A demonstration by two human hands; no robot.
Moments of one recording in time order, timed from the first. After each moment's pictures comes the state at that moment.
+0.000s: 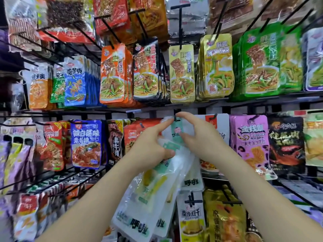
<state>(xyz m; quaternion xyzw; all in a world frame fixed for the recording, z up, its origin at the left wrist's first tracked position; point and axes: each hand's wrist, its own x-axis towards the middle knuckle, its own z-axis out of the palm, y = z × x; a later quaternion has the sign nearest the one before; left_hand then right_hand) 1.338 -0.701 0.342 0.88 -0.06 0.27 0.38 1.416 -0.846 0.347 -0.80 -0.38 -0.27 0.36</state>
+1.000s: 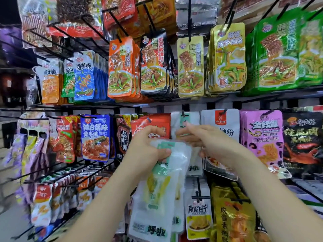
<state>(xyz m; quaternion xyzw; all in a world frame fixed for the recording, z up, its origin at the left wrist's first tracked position) 1.320 -0.694 0.319 0.78 0.04 0.32 0.53 1.415 -0.850 0.337 -0.74 -0.37 0.08 0.55</state>
